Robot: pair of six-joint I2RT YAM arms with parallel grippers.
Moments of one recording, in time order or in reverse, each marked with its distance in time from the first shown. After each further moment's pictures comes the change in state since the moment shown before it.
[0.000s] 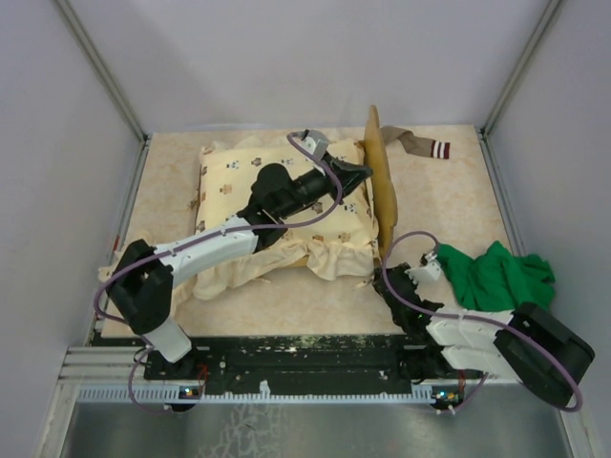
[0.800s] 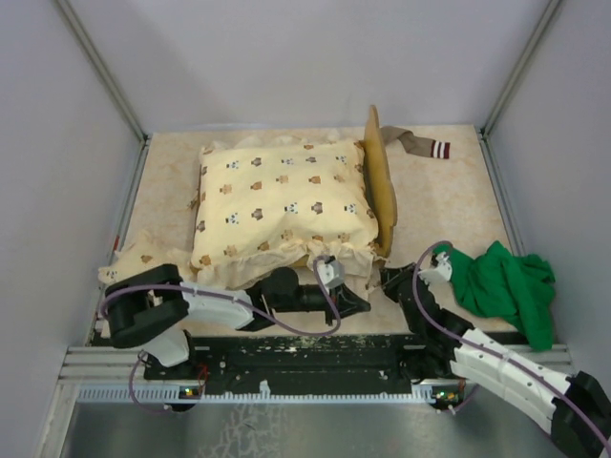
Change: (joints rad) left arm -0.370 -0.103 -0.657 0.307 0.085 0.081; right arm -0.013 -0.530 -0.025 -0.332 -0.074 -0.142
